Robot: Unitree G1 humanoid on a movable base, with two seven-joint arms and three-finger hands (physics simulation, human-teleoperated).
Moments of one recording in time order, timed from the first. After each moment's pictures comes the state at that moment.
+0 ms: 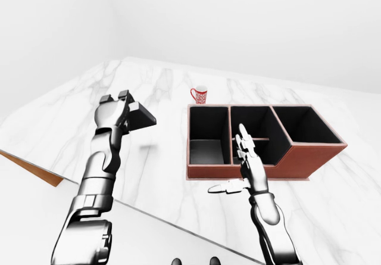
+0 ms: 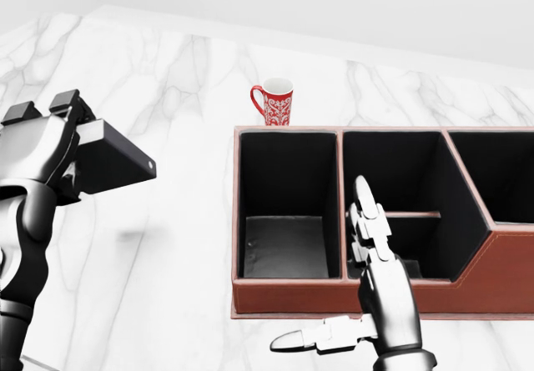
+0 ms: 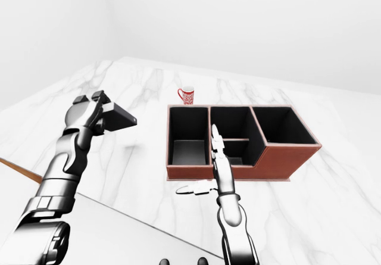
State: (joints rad) left arm -0.64 0.37 0.06 0.53 1.07 0.09 0.00; right arm 0.15 0.00 0.11 -0.19 -0.11 -0.09 0.01
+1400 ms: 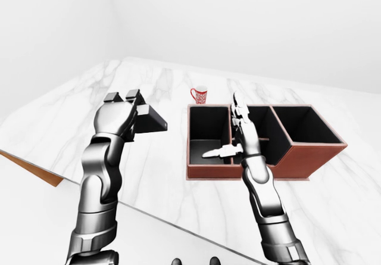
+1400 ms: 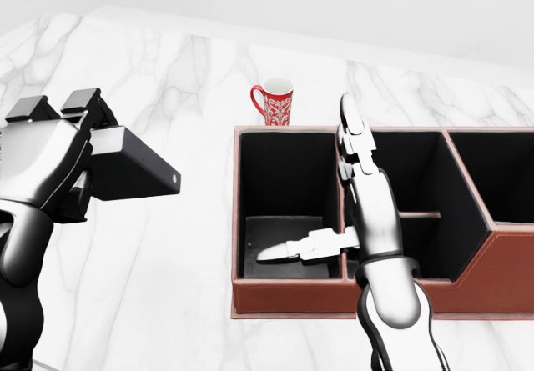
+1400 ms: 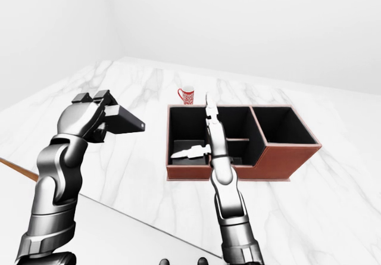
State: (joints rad) left arm -0.39 0.25 0.11 -0.17 1.20 0.09 -0.40; right arm -0.22 0.02 0.05 -0.04 -0.14 -0.04 0.00
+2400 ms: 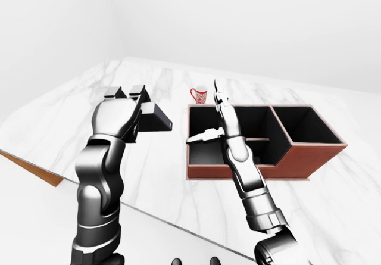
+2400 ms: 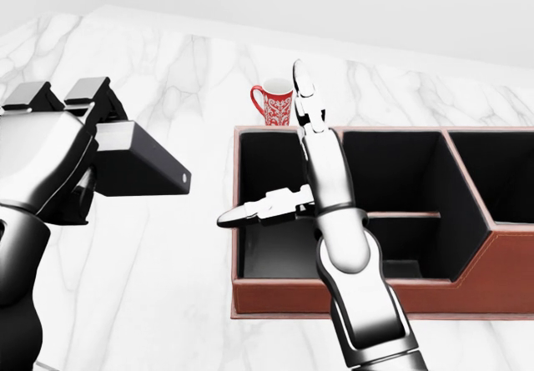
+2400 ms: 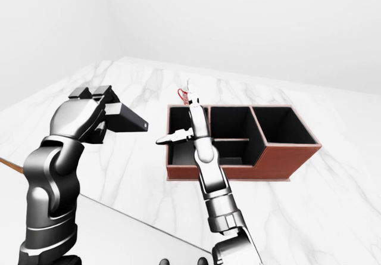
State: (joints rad) left arm -0.37 0.20 0.10 -0.40 1.27 0.09 -0.58; right arm -0.48 0.06 0.07 0.22 -0.18 -0.02 -0.05
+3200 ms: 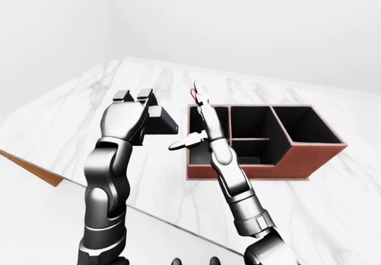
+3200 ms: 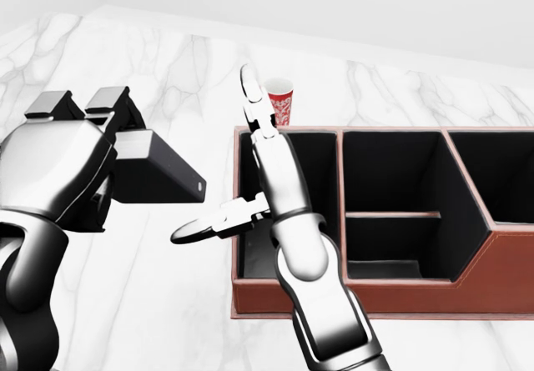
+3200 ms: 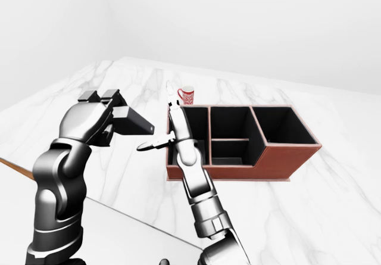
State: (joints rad) left arm -0.35 0.16 0.06 -0.41 1.28 0.09 -0.58; right arm -0.49 0.17 0.15 0.22 -0.24 0.01 -0.05
